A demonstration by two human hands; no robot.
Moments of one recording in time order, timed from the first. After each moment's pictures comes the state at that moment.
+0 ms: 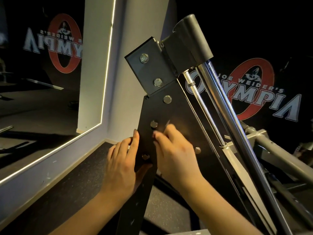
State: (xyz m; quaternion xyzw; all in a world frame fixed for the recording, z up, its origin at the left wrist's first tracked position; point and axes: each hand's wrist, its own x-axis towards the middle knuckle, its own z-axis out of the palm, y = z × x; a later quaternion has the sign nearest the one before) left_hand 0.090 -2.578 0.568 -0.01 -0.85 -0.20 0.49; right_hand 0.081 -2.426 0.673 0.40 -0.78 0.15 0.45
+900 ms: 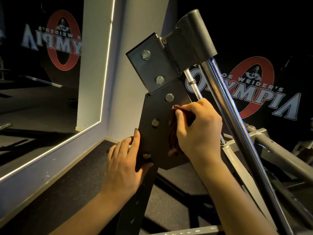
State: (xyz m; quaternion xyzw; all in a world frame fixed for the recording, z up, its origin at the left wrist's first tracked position) left_hand 0.089 -2.579 0.565 0.00 -0.85 -0.19 0.49; right_hand 0.078 -2.416 0.726 0.27 -0.78 0.30 0.47
